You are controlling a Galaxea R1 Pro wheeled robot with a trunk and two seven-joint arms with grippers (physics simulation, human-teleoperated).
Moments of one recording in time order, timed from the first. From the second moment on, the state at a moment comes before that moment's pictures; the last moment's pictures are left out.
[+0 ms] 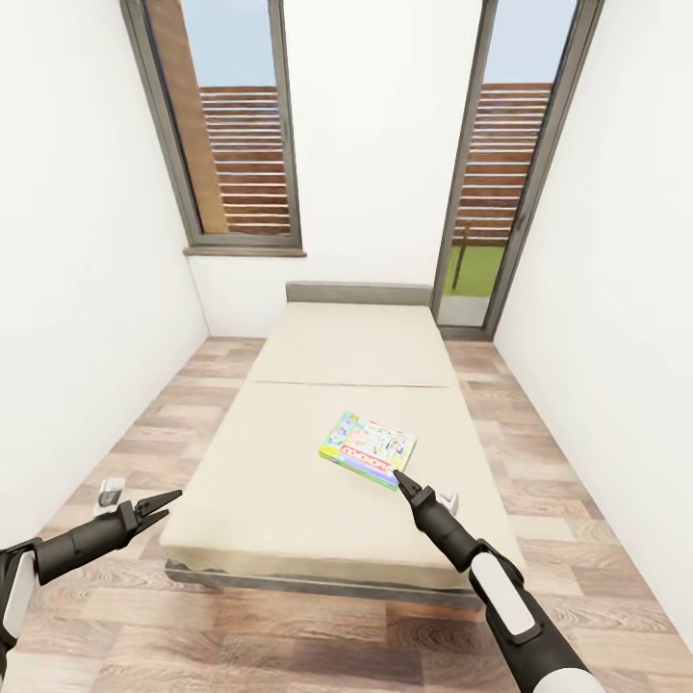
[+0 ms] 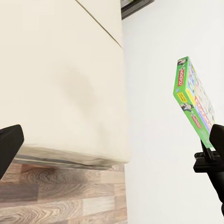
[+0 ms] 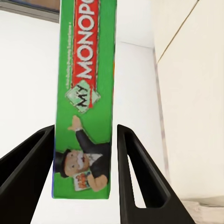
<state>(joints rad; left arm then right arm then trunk) -0.48 0.28 0.60 -0.97 0.07 0.87 -1.17 -0.45 0.02 0.04 -0.85 -1.09 0.35 0.54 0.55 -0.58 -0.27</state>
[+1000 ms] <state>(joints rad) -0.48 0.28 0.60 -0.97 0.07 0.87 -1.17 -0.45 0.02 0.04 -0.85 -1.08 0.35 0.54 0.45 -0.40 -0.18</state>
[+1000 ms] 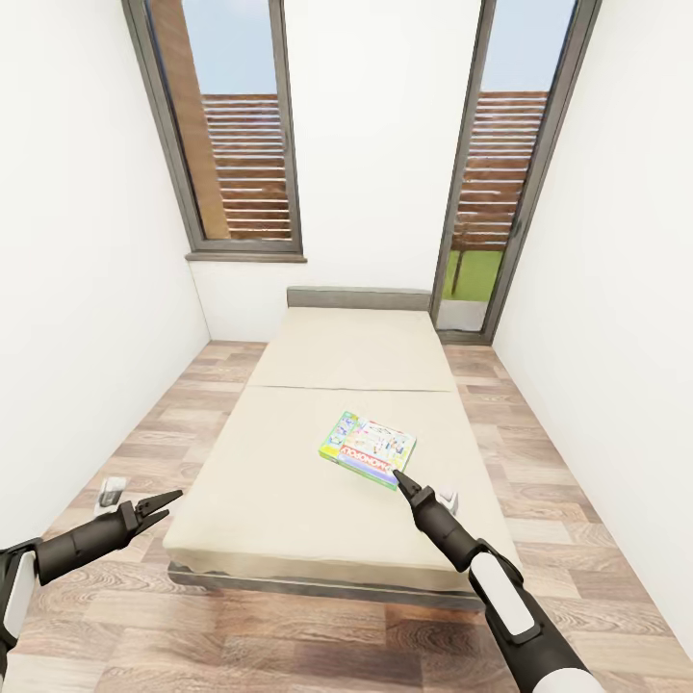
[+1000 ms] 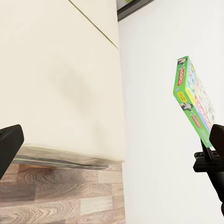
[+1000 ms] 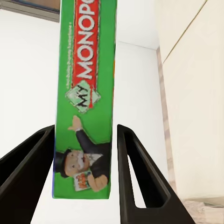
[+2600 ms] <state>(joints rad) -0.48 0.27 0.60 -0.97 0.07 0.87 -1.18 -0.45 0.02 0.04 -0.85 -1.08 0.30 0.54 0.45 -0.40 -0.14</state>
